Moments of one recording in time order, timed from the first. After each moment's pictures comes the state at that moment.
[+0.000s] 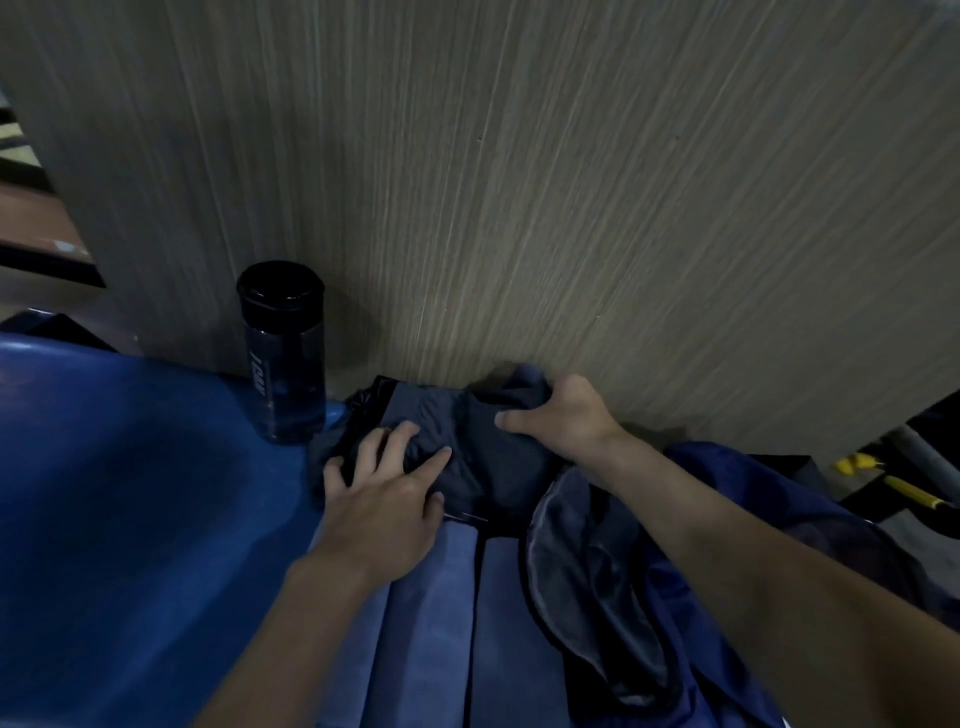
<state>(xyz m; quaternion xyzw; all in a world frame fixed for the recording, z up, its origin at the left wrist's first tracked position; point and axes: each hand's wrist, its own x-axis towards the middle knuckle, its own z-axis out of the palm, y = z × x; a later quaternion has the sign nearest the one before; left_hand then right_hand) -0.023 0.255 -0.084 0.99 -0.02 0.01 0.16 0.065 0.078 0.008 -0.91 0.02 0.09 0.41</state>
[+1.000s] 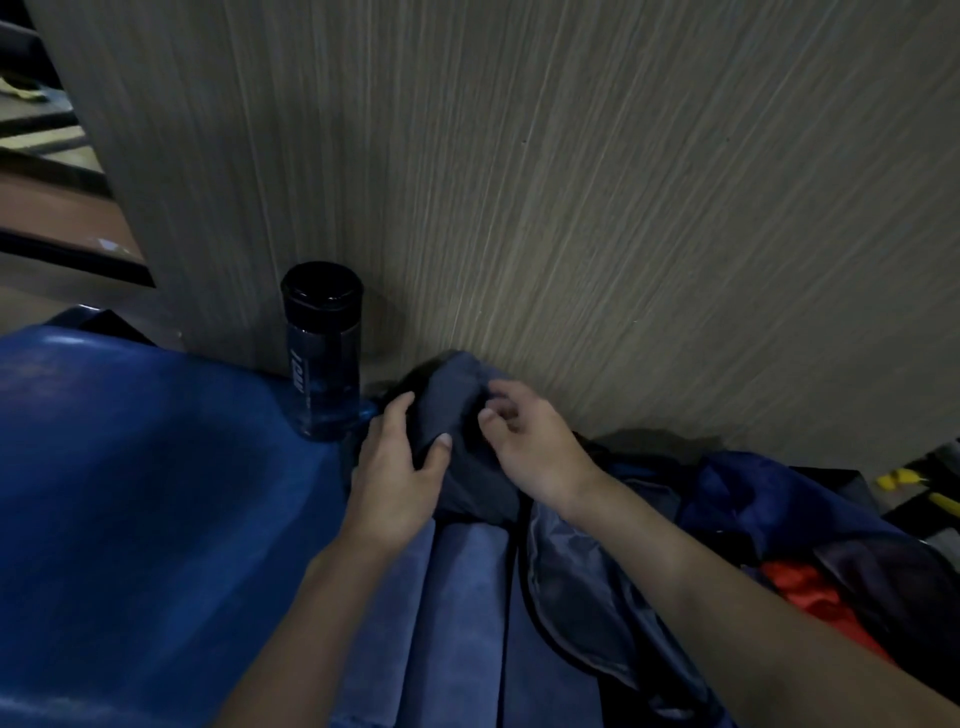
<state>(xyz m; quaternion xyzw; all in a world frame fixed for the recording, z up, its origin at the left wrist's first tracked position) -0.012 0.271 -0.077 0.81 0.11 0.11 0.56 0.028 0.129 -0.010 -0.89 -0.12 0.08 0.43</state>
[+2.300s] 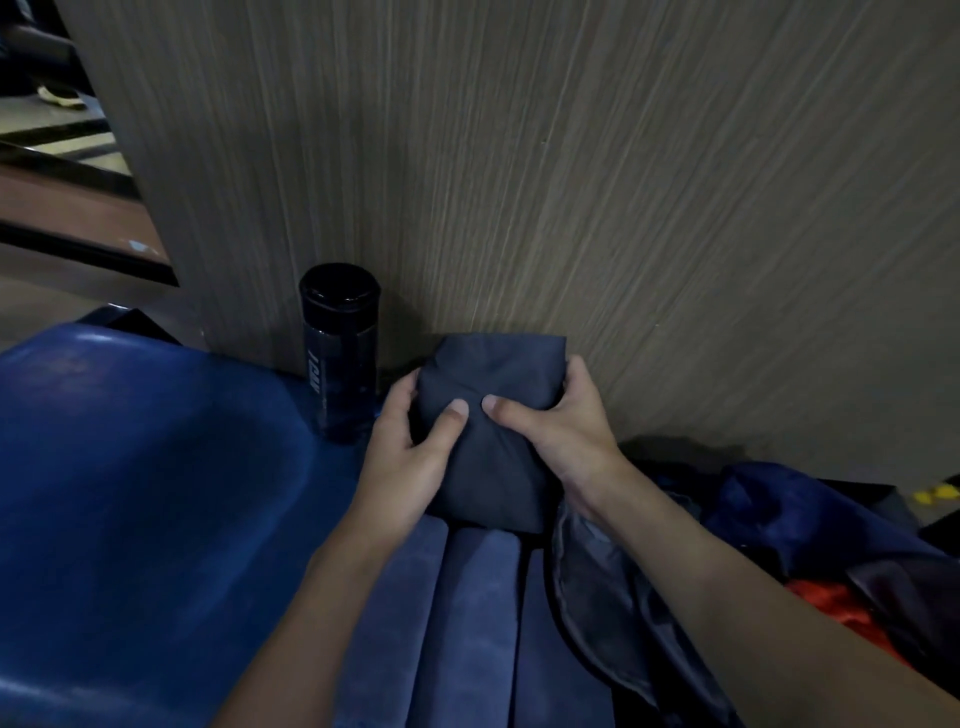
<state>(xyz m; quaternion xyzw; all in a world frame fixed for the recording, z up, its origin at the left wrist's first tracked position) -0.018 0.268 -0.044 0.65 0.07 0.13 0.75 0.026 0.126 0.007 -0.73 -0.06 0.06 0.68</state>
